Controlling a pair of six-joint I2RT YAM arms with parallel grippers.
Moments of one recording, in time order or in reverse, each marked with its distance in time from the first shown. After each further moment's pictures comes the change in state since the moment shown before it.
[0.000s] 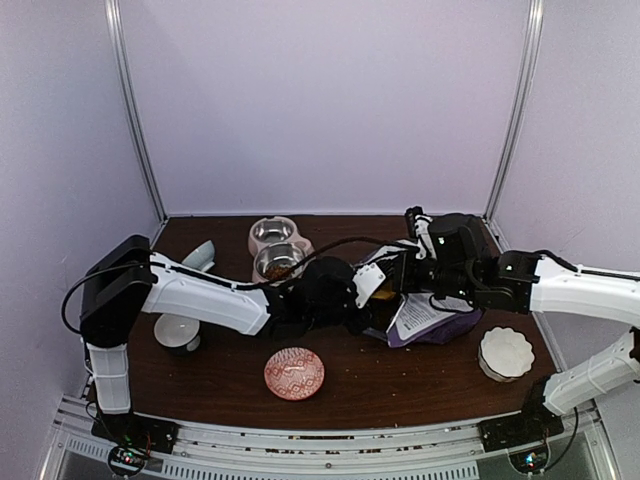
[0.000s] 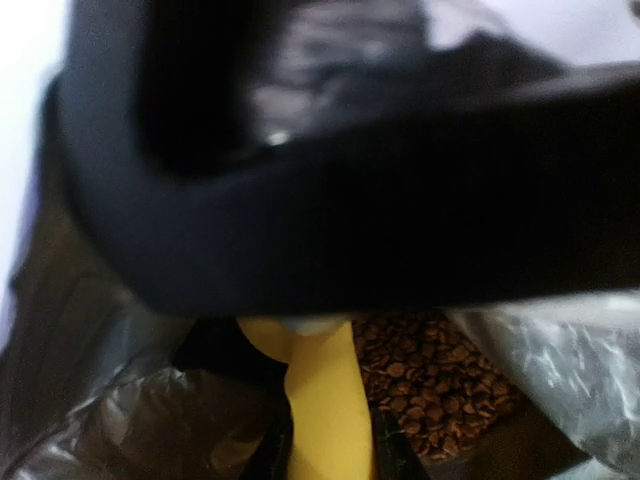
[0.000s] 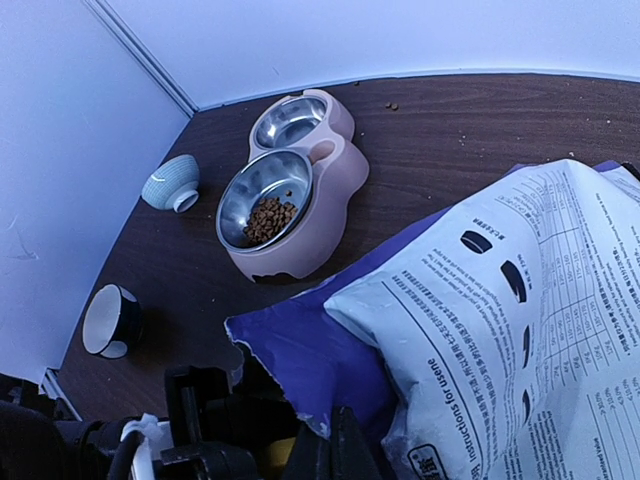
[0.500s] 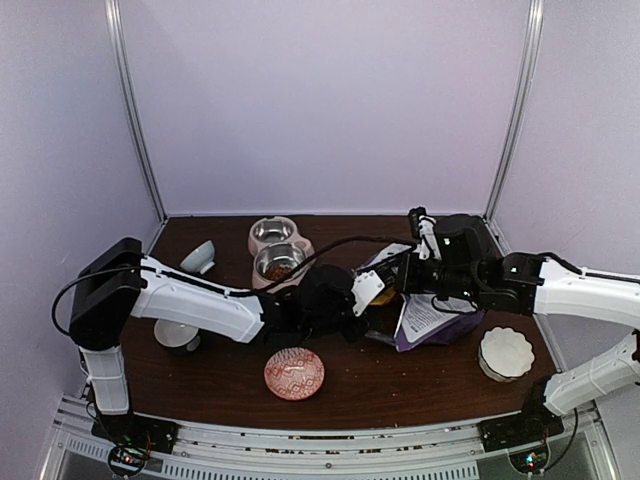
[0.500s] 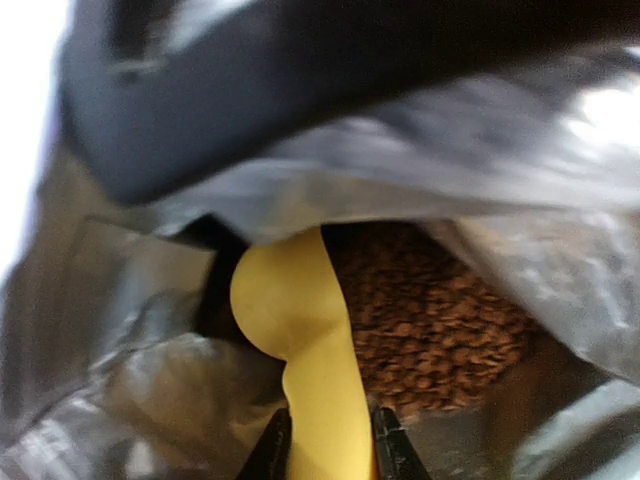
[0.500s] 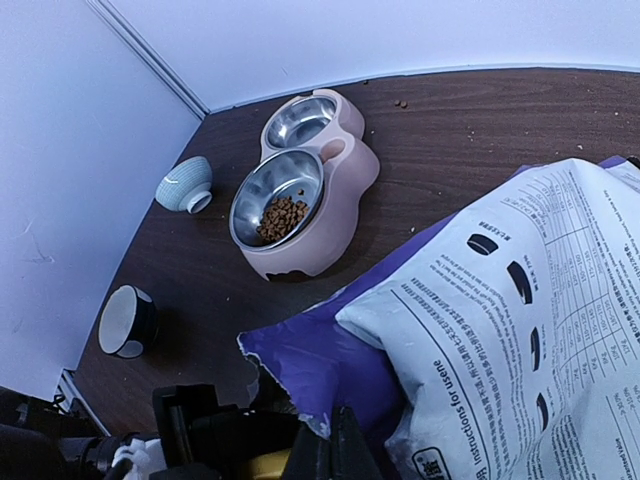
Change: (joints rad) left arm -0.026 -0.050 -0.052 -0.019 -0.051 0.023; right arm -0.012 -0.029 -0.021 0.010 -0.025 0.026
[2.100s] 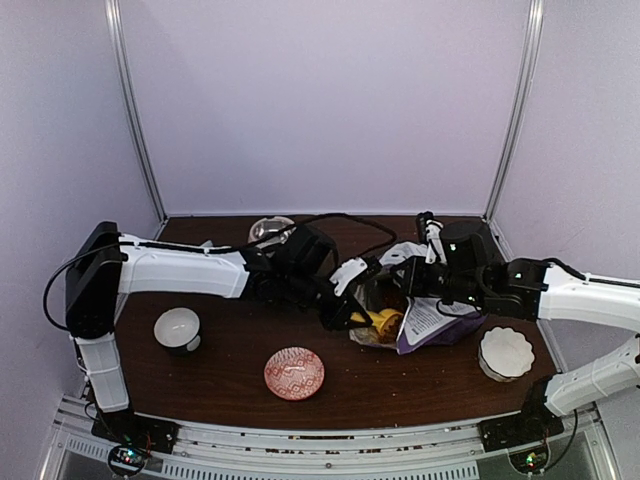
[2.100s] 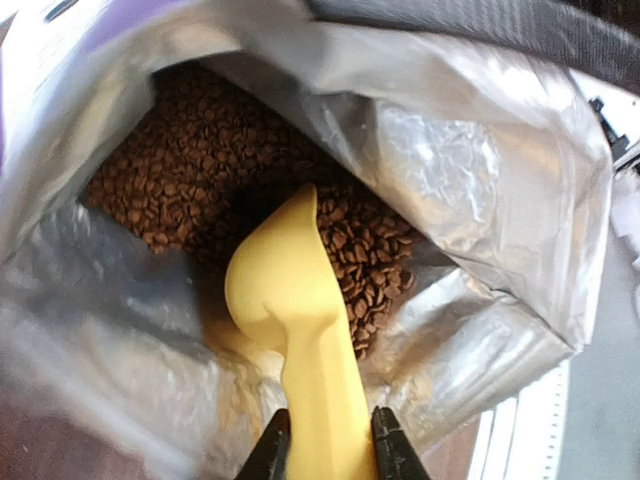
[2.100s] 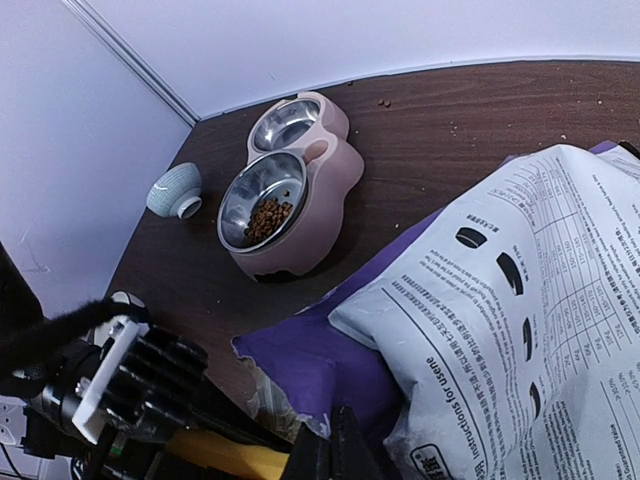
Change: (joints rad) left arm 0.163 -0.041 0.142 -0.464 0.665 -0.209; right arm -0.012 -0.037 -0.053 0.014 0.011 0.022
